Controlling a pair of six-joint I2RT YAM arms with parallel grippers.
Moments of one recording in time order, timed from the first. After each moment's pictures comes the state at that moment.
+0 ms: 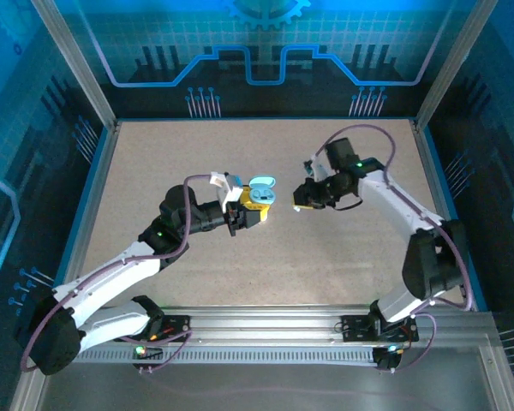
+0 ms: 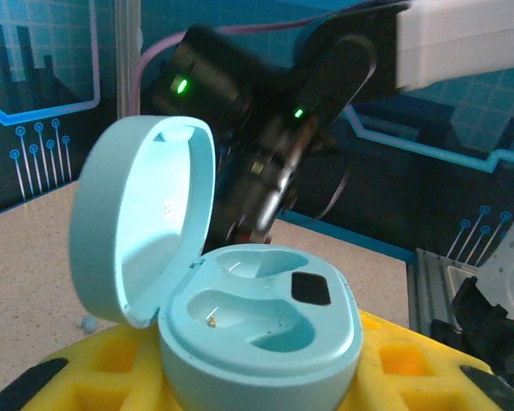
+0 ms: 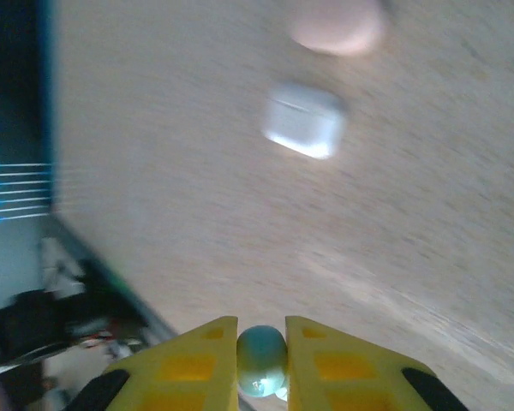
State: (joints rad) left arm -0.61 1.07 0.68 0.36 0.53 -0.14; right arm 0.31 1.55 1.25 -0.78 -0.70 0.35
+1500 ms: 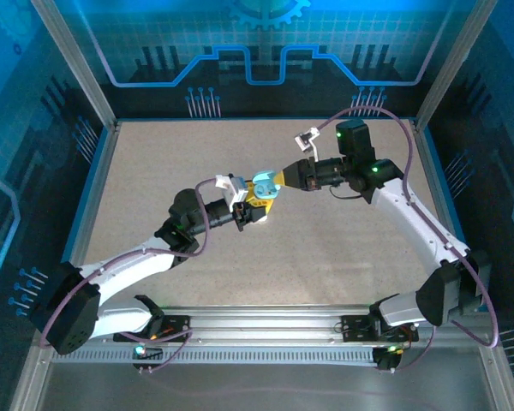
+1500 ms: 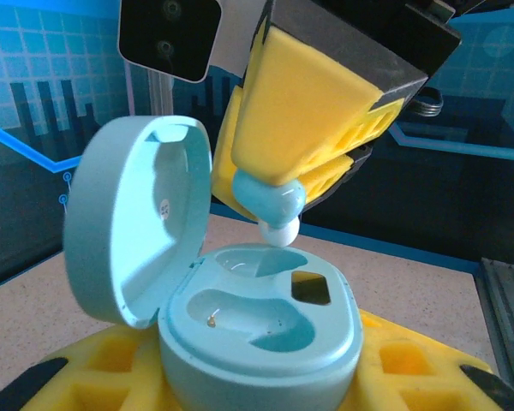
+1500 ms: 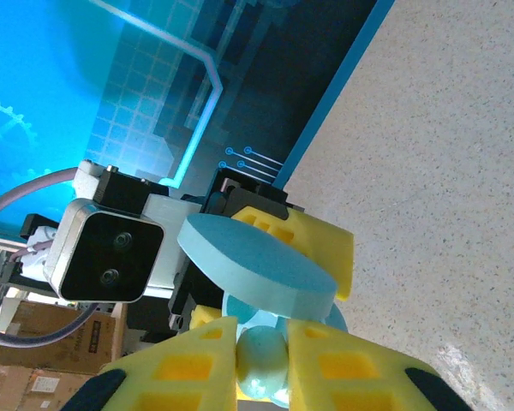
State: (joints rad) left arm -0.61 1.22 0.61 0.69 0.48 -0.06; right arm 0.37 1.40 1.31 -0.50 -1.07 0.51
